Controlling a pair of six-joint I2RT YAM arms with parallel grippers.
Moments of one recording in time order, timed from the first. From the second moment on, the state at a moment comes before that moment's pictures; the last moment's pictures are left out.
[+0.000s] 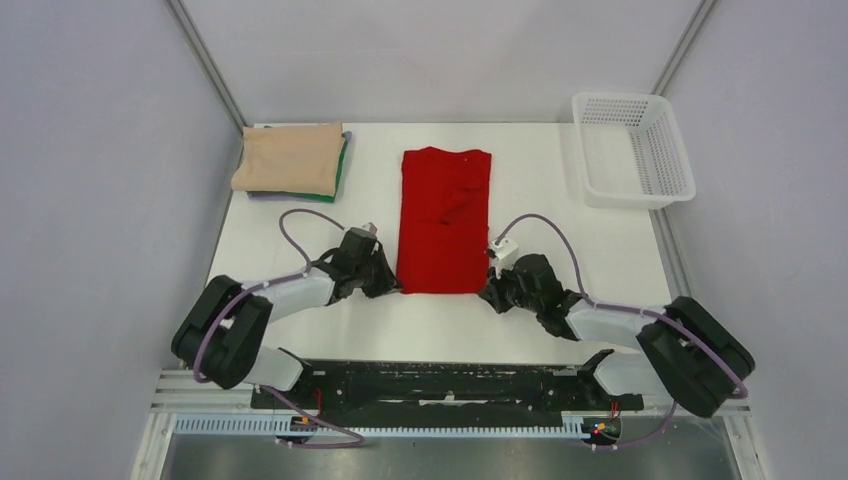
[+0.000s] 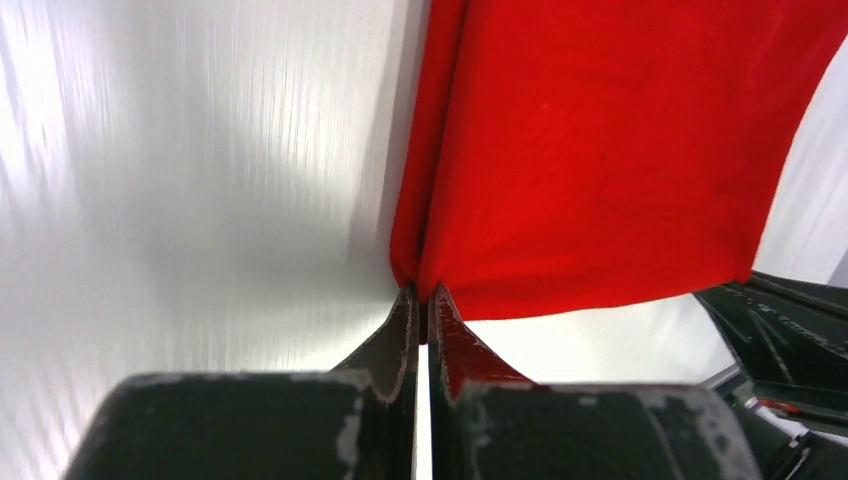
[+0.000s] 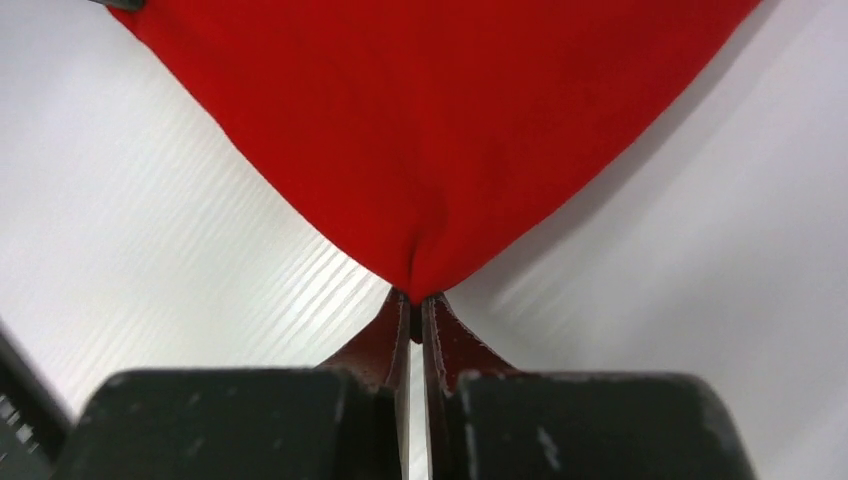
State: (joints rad) left arm -0.50 1.47 0.58 0.01 0.16 -0.83; right arm 0.64 1.34 0.33 0.41 -0.14 0.13
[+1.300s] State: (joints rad) left arm -0.78 1.03 0.85 -0.49 -0.34 -0.93; right arm 0.71 0.90 0.53 0.01 0.13 0.17
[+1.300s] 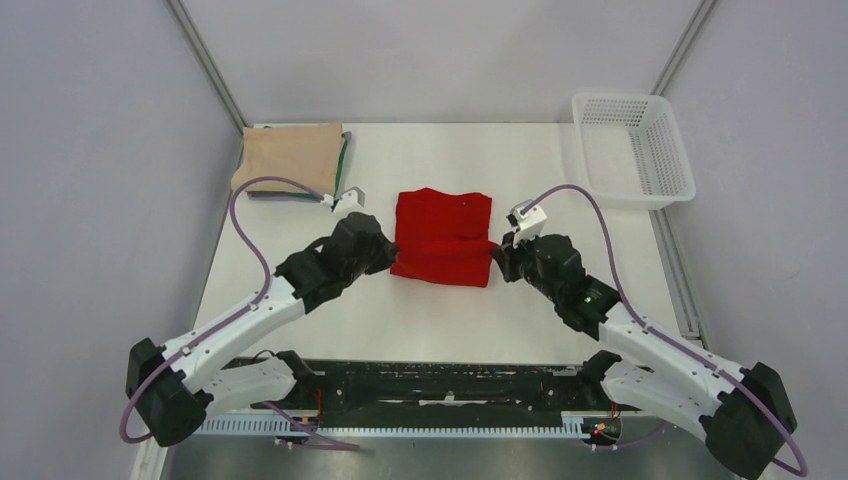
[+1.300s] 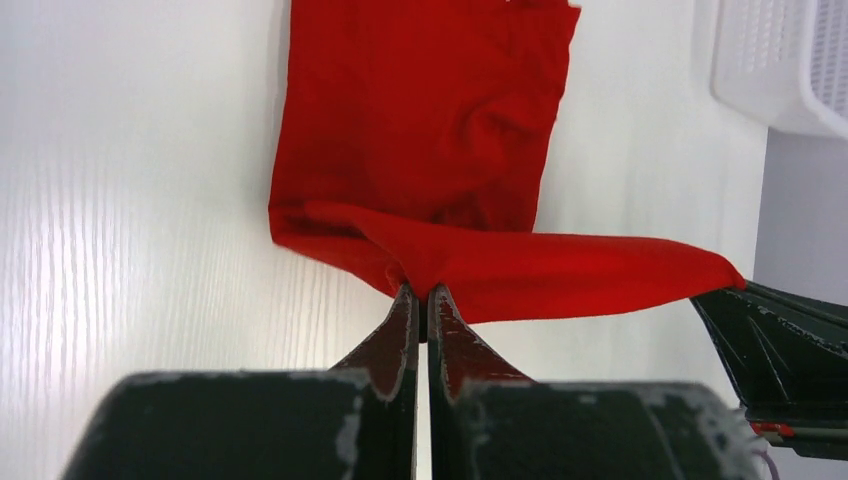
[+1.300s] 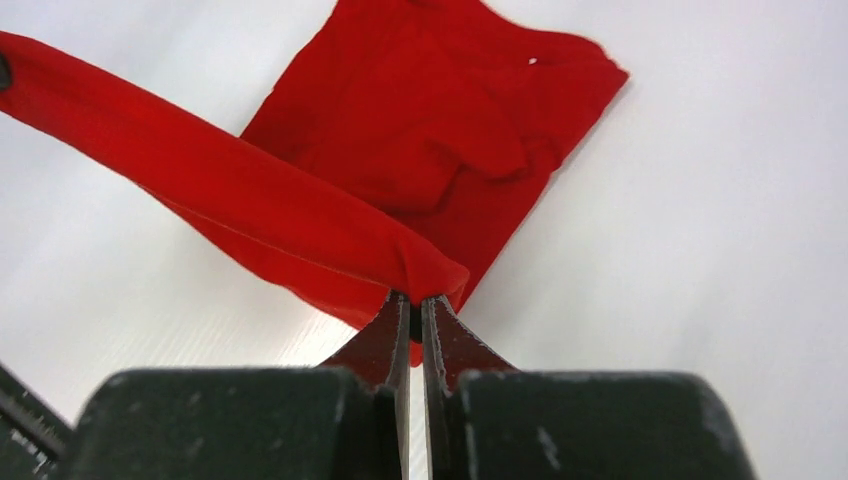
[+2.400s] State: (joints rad) left arm -0.46 1.87 1.42 -0.32 -0.18 -0.70; right arm 0.31 1.66 0.87 0.28 -0.24 0.14
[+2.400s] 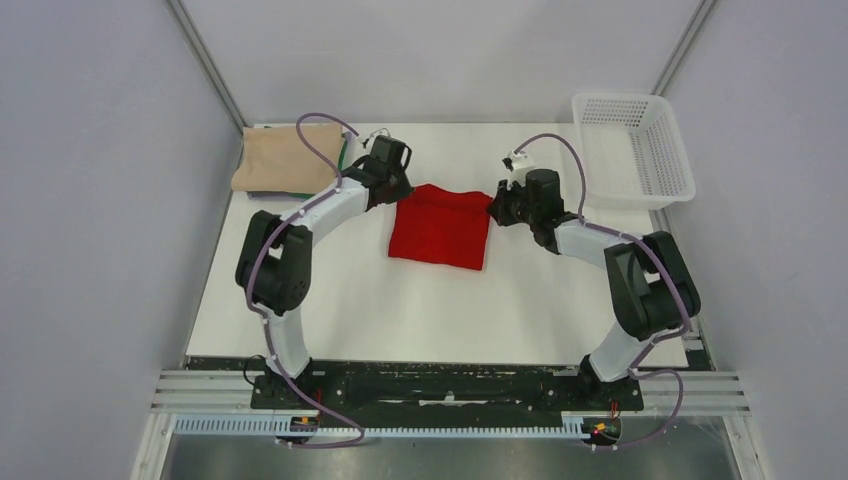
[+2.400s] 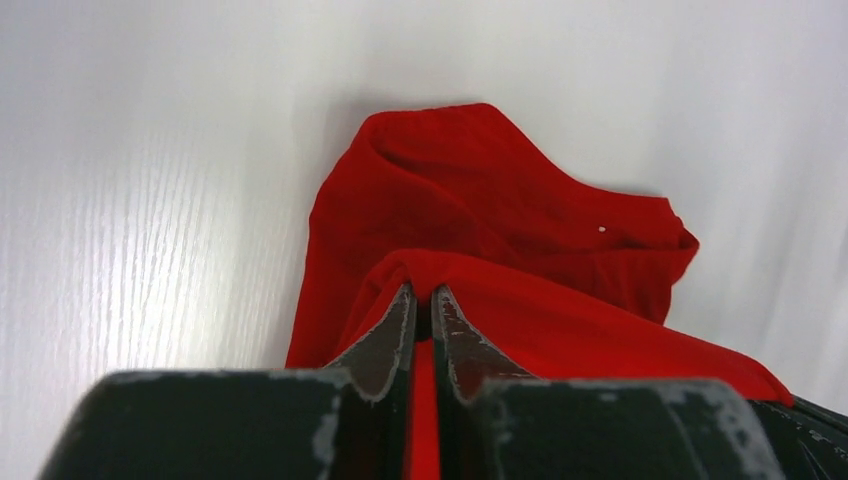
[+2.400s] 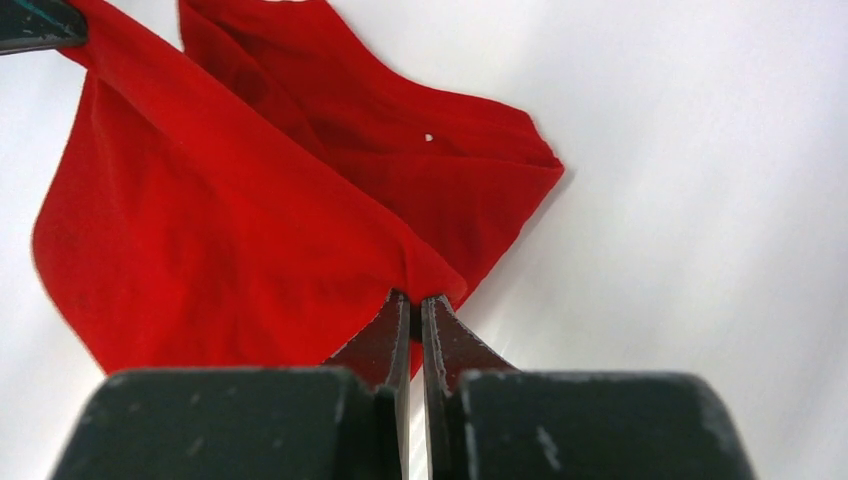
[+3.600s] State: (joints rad) left arm -0.42 2.23 1.68 -0.24 0.26 -0.63; right arm 0.32 2.04 1.06 0.49 -0.56 0.31
